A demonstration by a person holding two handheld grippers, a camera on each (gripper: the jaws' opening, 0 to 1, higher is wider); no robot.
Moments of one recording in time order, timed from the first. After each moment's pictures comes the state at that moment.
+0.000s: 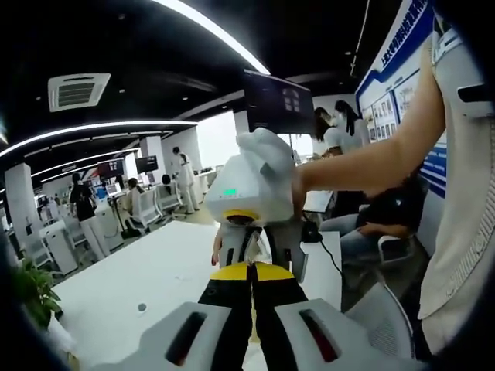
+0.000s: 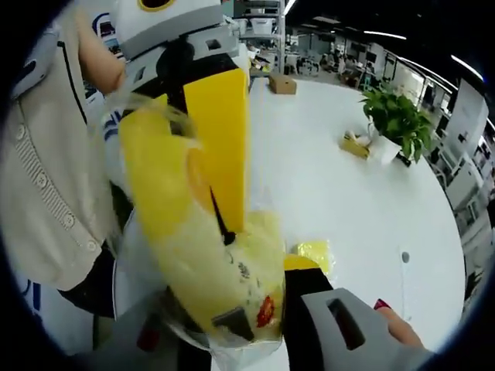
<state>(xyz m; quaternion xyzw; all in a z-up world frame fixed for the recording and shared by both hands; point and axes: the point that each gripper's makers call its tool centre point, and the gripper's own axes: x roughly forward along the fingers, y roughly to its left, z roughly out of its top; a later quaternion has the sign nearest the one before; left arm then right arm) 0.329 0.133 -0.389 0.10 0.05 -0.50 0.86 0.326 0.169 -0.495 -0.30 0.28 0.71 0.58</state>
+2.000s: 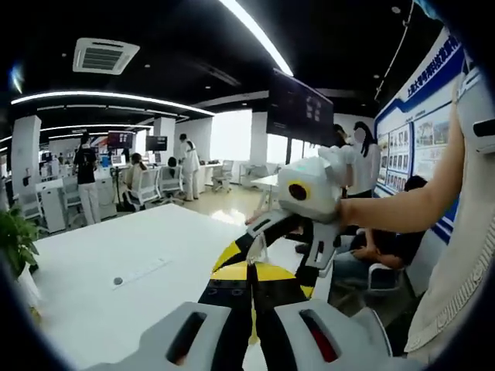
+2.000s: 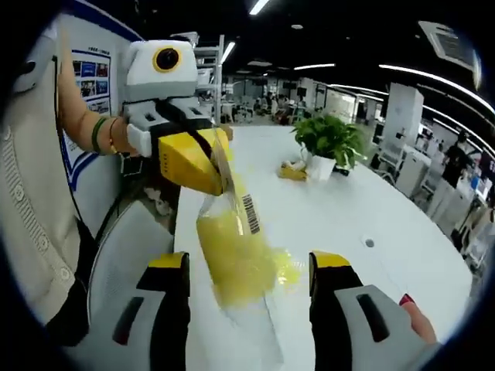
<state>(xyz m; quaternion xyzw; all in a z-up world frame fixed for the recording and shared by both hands) 0.342 0.125 -0.409 0.00 0.10 -0.48 0.87 0.351 0.117 -0.477 -0.15 0.16 0.58 0.79</state>
